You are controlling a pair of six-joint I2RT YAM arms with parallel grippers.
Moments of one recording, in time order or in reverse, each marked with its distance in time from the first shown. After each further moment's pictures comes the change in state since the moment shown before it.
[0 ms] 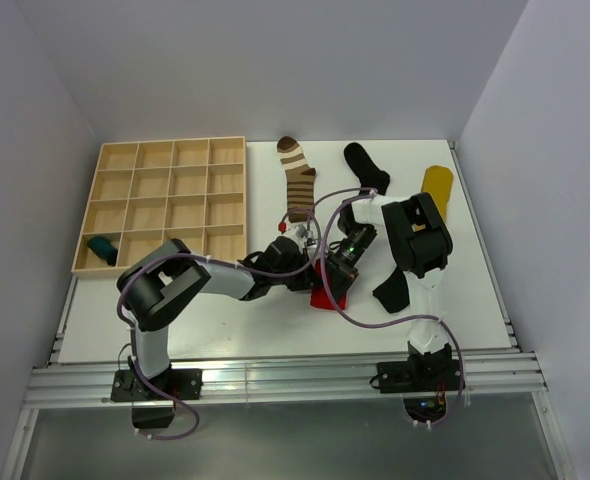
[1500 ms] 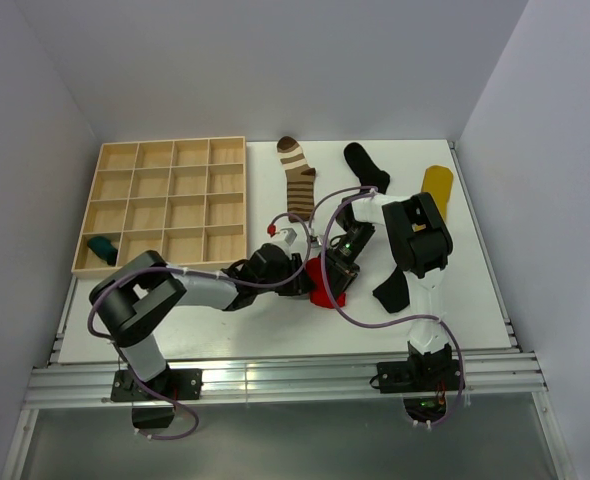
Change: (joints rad) left arm -0.009 -0.165 -0.153 0.026 -0.065 0.083; right arm -0.003 0.000 0.019 0.095 0.096 0.326
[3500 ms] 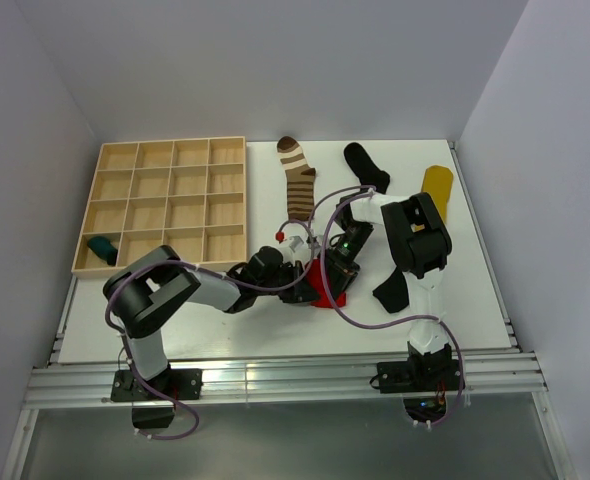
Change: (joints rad) left arm 0.013 0.077 -0.032 0.161 0.255 -0.019; right arm 0.018 0.000 0.013 0.003 0.041 0.060
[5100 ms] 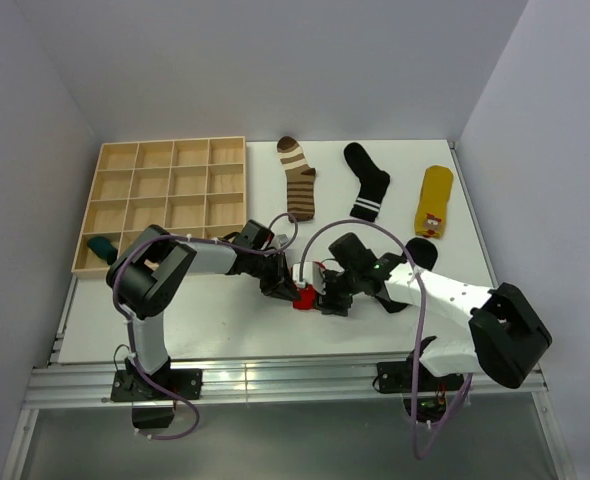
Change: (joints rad) left arm 0.238 0.096 0.241 -0.636 0.405 -0.033; right arm 0.316 -0.888 -0.695 0.779 0.238 -0.196
